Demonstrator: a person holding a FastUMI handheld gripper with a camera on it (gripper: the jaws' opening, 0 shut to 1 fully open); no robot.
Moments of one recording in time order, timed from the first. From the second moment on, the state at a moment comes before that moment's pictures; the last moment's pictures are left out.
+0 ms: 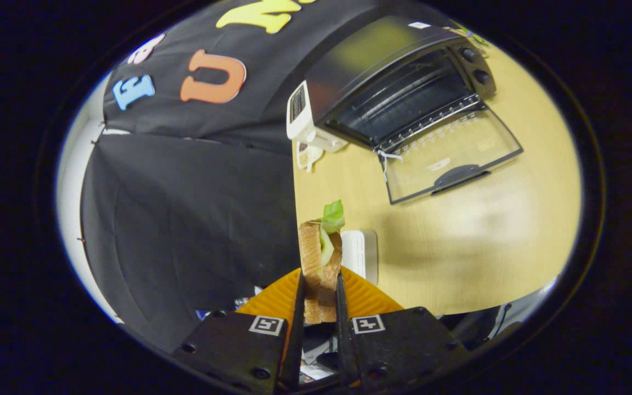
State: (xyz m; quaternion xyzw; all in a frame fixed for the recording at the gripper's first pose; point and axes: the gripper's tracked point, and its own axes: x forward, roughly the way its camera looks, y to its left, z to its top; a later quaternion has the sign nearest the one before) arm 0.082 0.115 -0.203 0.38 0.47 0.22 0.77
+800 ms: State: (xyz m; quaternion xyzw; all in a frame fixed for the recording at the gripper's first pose) arm 0.262 -0.022 -0.247 0.61 0.23 0.06 0.76
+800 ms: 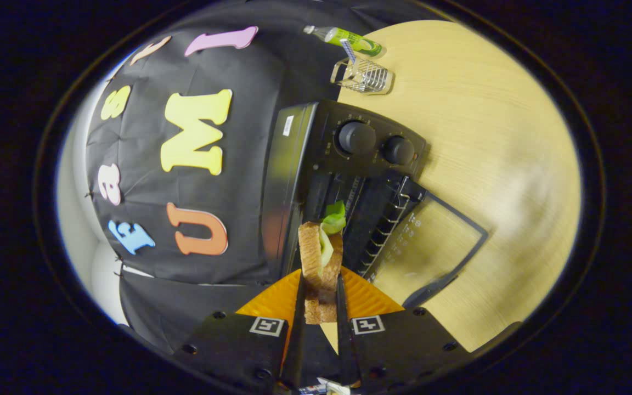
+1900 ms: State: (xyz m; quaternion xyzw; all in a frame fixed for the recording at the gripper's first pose) arm 0.380 0.023 -0.305 0.63 0.15 0.04 0.76
